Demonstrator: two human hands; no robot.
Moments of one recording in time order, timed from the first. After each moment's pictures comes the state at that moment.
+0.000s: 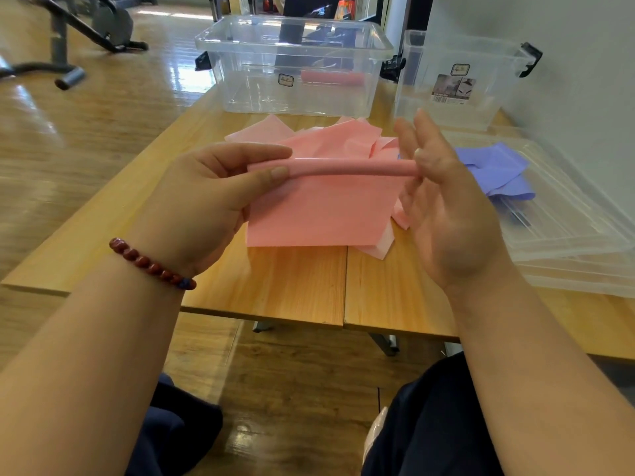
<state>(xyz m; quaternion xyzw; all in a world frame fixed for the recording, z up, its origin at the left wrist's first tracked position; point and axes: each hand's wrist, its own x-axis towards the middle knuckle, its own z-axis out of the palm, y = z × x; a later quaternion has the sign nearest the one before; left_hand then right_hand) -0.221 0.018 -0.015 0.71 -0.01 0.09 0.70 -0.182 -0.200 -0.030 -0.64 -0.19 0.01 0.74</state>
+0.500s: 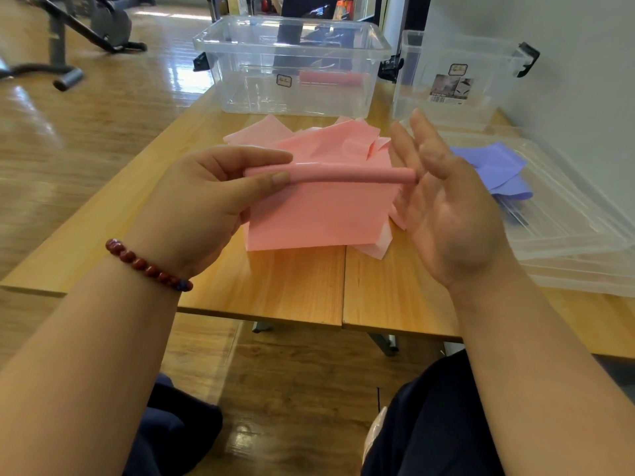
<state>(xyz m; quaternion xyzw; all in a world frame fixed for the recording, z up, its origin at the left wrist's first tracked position) -0.220 0.021 -0.017 0.73 -0.03 0.09 0.67 -0.178 -0.203 -0.029 -0.60 -0.17 0.05 0.78</state>
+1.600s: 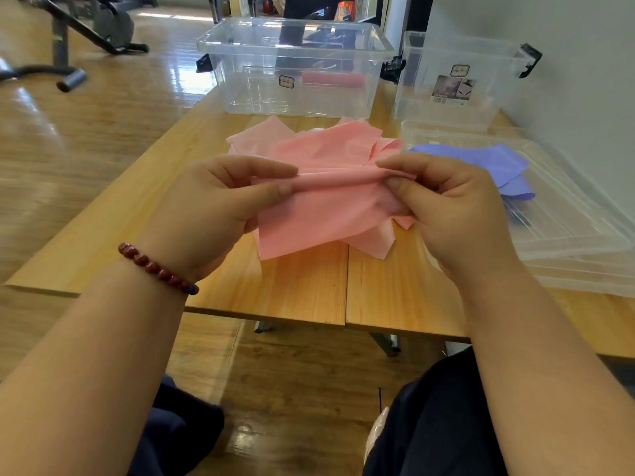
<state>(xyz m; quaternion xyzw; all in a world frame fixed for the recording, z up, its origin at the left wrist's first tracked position) -0.221 0.019 -0.019 0.74 -0.01 0.07 0.67 -0.179 -0.207 -0.032 -0.78 -0.19 -0.15 0.58</state>
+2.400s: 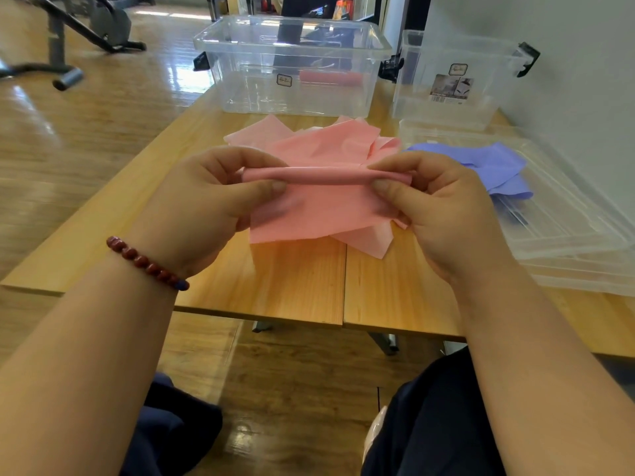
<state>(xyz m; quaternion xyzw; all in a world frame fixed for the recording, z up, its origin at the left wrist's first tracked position) -0.221 0.023 -0.016 0.76 -0.02 0.08 0.65 -0.177 -0.205 -0.035 -0.75 -0.19 -0.08 0.62</state>
